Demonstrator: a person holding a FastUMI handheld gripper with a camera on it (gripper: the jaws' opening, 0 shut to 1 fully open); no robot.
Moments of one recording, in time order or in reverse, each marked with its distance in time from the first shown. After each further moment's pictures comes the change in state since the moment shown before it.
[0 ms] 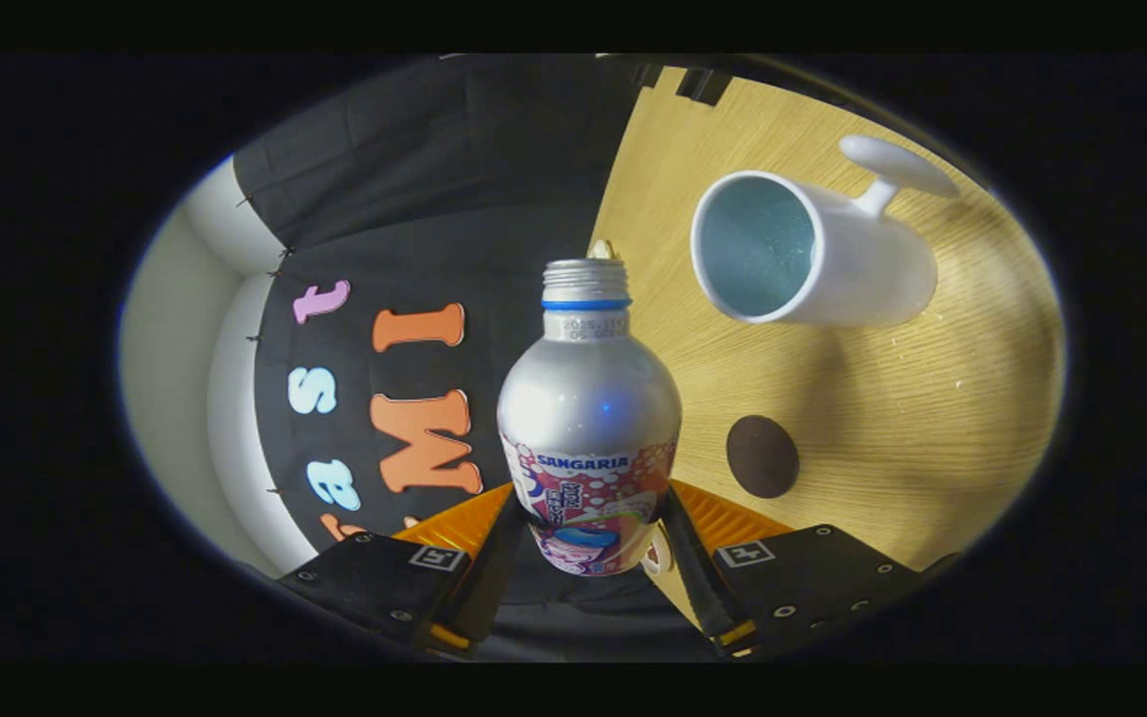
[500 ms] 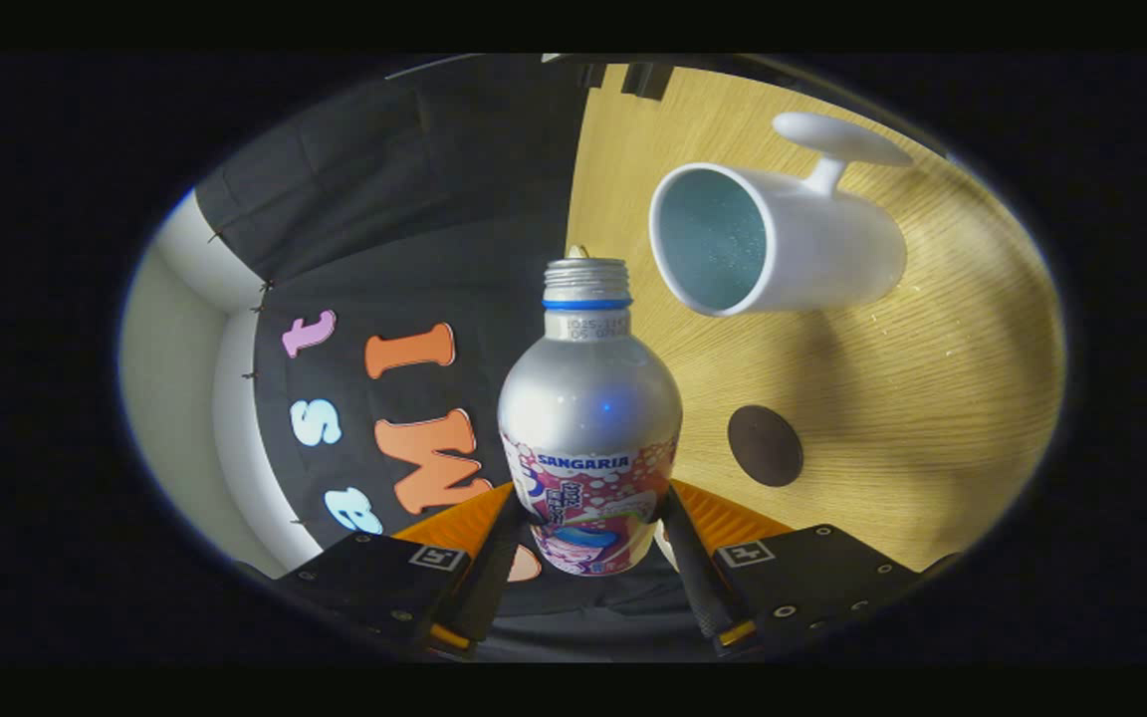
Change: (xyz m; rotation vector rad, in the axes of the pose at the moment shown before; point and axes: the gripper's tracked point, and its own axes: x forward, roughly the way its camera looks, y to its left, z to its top) arm -0.001 -0.001 0.004 0.131 -0.012 -0.015
